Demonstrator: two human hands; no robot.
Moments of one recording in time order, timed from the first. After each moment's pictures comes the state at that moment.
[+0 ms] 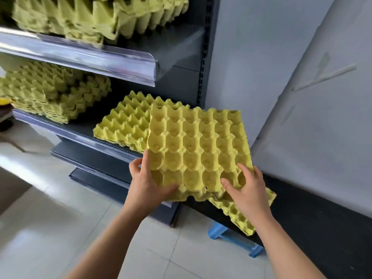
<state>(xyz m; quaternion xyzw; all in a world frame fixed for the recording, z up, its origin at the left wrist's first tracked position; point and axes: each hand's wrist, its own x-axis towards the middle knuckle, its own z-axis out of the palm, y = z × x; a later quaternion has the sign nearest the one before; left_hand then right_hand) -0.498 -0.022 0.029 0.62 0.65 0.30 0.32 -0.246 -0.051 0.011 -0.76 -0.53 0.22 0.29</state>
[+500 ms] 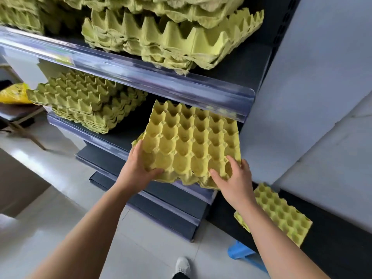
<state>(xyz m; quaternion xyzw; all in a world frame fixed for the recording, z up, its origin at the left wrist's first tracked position) -0.680 0.107 0.033 0.63 0.64 0.31 0.32 -0.411 0.076 0.028 -0.74 -0.58 0.23 0.27</state>
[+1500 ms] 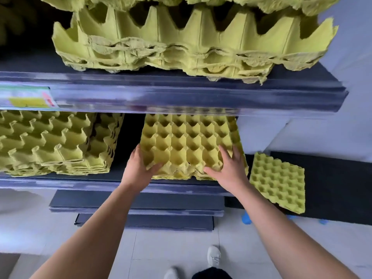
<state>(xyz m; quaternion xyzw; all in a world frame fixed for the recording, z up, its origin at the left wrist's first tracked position) -0.780 0.282 -0.019 0.73 0.57 0.17 0.33 -0.539 0.163 -0.004 -0.85 -0.47 0.19 0.15</state>
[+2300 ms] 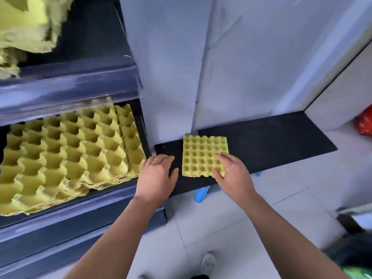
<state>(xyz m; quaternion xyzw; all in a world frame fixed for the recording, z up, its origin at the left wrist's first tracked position) -0.520 0.111 -0.017 0.94 0.27 0.15 0.14 -0.366 -0.053 -0.012 -0.89 -0.40 0.02 0.22</state>
